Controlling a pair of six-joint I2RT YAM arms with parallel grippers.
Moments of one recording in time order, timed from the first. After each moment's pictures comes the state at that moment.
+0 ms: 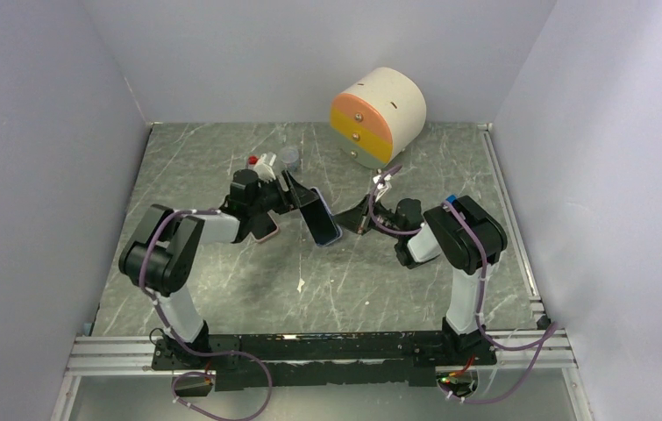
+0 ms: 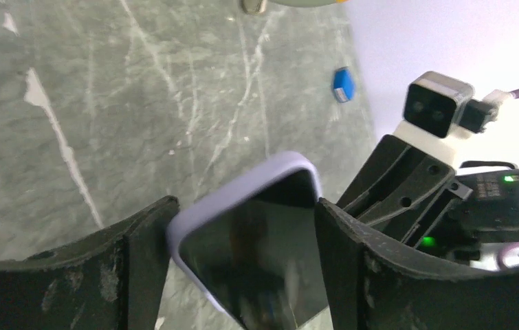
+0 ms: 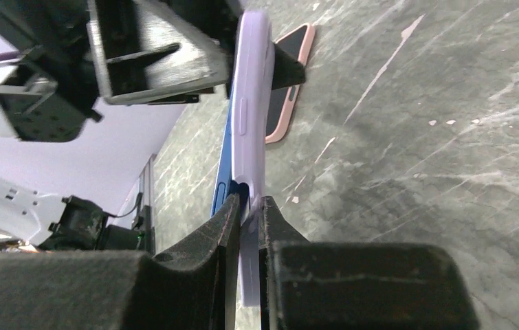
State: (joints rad) left arm -0.35 1.80 0.76 0.77 0.55 -0.84; right arm 0.41 1.95 0.56 1.39 -0.73 0.86
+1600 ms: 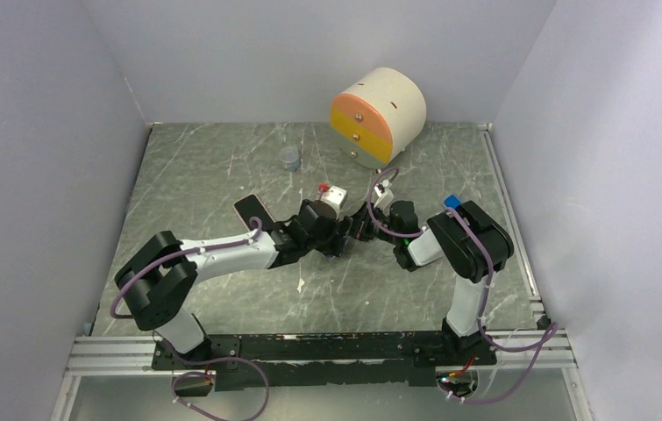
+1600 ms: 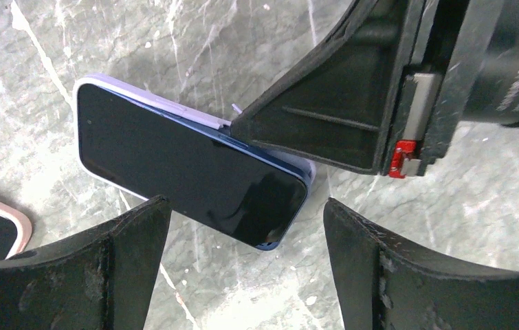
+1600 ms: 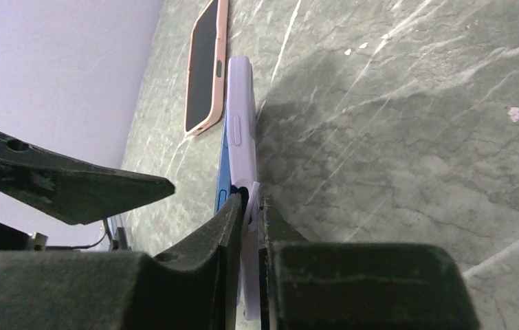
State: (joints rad) left arm -0.92 1.58 0.95 -0.04 -0.28 -0.36; right arm 0.44 1.88 0.53 1.10 -0.53 0.85
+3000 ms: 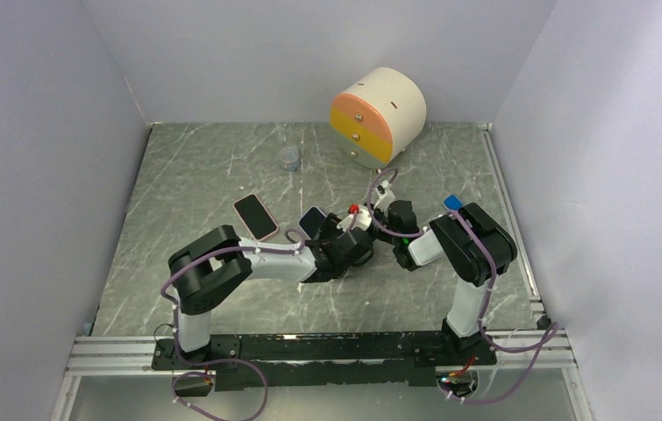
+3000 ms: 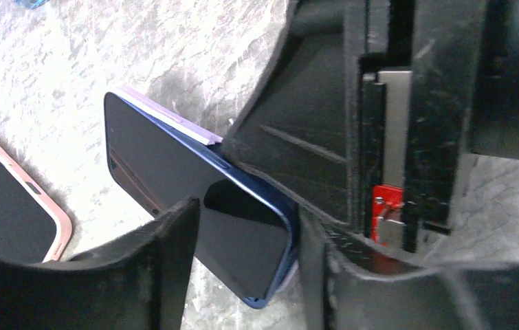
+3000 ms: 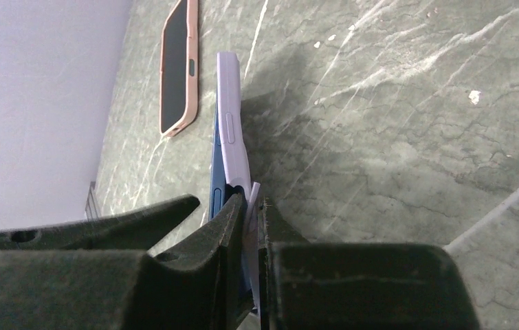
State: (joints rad) left arm -1.10 1.87 1.07 0.02 -0.77 -0.26; right arm 0.45 1.84 0.53 0.99 -0.47 0.81
